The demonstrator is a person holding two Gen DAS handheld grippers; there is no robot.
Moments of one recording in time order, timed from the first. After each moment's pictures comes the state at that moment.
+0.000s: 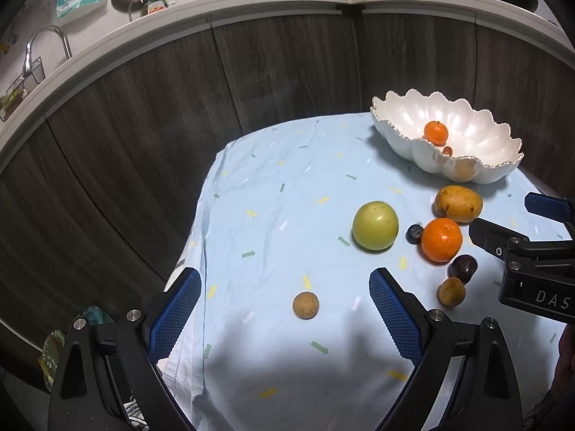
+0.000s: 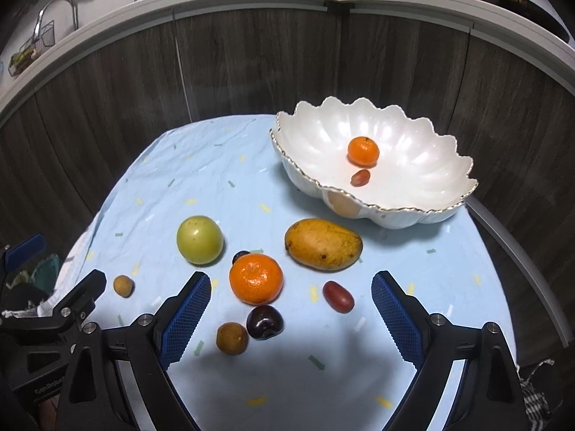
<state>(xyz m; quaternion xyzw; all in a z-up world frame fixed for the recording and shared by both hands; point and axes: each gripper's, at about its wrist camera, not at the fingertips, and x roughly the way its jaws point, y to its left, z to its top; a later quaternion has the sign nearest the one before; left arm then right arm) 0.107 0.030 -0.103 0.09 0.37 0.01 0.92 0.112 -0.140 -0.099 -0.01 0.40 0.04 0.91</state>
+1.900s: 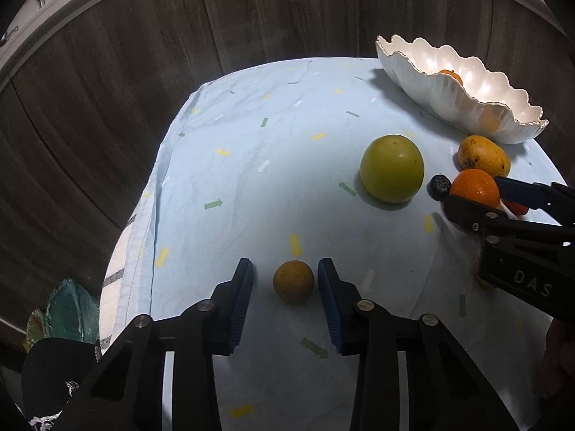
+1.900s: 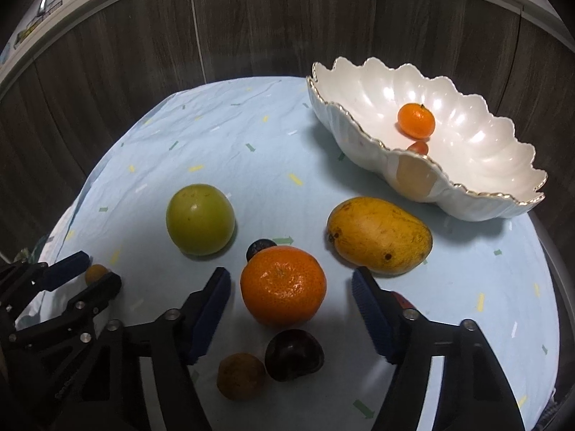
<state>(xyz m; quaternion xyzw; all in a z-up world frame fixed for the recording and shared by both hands) 0.139 0.033 -0.164 0.07 0.45 -0.01 0.89 0.150 -0.117 -0.153 -0.03 0.44 0.07 0.89</state>
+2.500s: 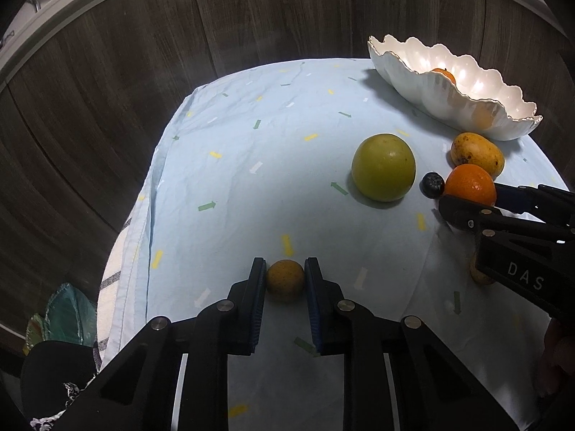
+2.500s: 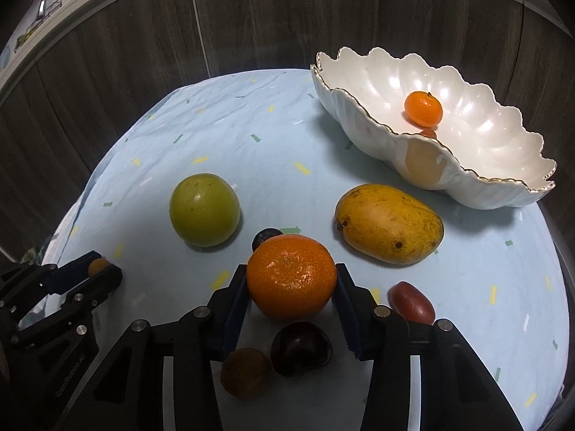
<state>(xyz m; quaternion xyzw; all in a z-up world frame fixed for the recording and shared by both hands) 0.138 0.031 -0.162 0.08 0.45 -0.02 0.89 0.147 -0.116 -0.155 -0.01 0.45 0.08 0.89</state>
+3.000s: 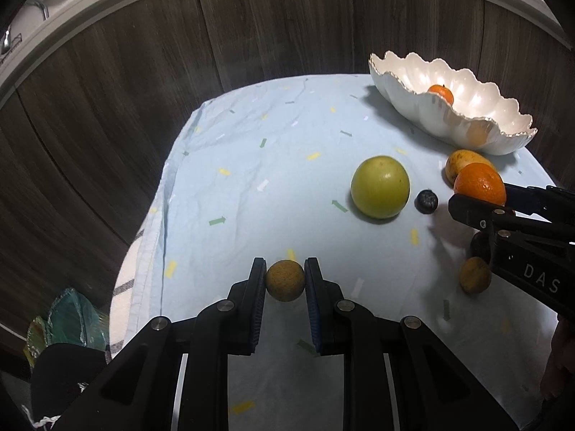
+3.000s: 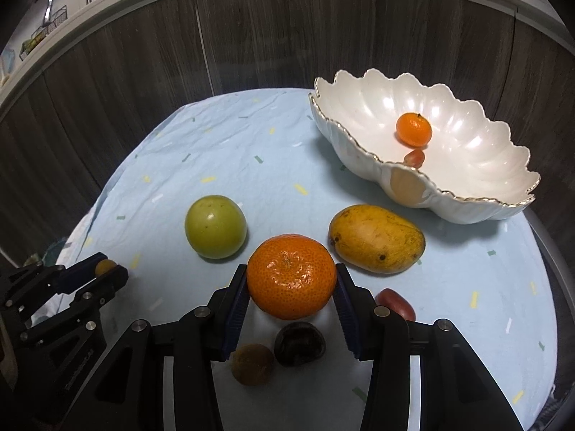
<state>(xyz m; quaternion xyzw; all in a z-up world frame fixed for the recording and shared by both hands) 0.133 0.033 -0.144 0.07 0.42 -0.01 0.90 0.136 -0.118 -0.131 -0.01 0.42 0.08 0.90</state>
